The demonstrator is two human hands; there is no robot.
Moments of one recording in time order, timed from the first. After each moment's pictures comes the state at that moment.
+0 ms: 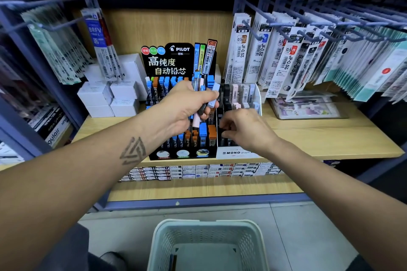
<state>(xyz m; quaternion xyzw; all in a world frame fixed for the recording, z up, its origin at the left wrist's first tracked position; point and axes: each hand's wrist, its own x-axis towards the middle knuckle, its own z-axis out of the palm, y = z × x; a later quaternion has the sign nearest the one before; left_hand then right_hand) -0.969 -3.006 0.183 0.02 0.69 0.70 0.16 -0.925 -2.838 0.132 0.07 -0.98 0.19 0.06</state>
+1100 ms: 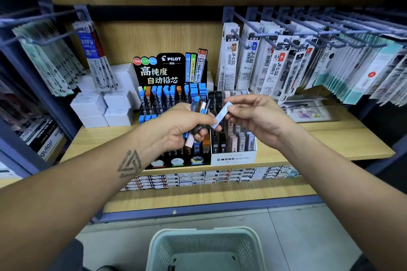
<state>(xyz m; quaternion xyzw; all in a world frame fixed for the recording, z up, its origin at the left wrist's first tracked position) -0.963 -3.001 0.172 0.02 0.68 0.67 0.29 -0.927 -2.808 0.163 -0.04 -0.63 0.78 -0.01</state>
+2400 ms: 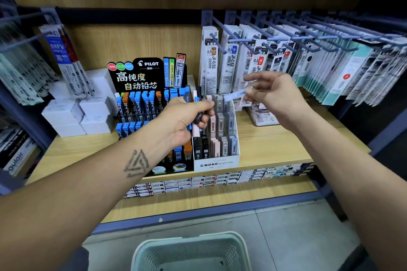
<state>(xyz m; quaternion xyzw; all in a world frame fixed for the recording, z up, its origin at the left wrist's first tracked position) -0.971 -2.953 0.180 -0.01 0.59 0.77 0.23 -0.932 -2.743 0.198 -0.06 -0.78 0.60 0.17</state>
